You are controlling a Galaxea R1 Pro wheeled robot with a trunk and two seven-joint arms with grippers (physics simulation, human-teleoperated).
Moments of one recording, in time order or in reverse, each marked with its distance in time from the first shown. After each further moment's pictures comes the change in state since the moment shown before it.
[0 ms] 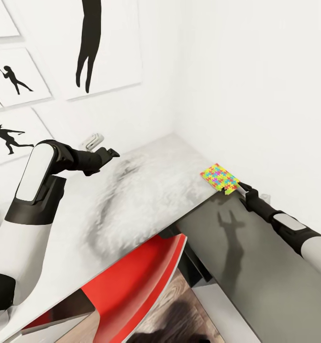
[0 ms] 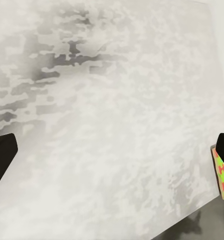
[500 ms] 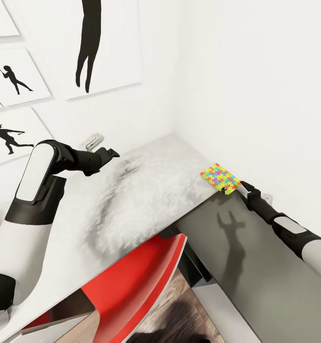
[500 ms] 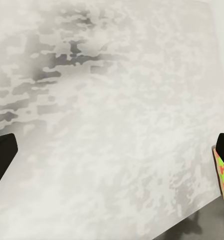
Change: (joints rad) left arm 0.000 0.000 -0.001 0.000 -0.001 0.000 0.003; right arm 0.021 -0.003 0.002 0.000 0.002 -0.053 0.121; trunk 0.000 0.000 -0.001
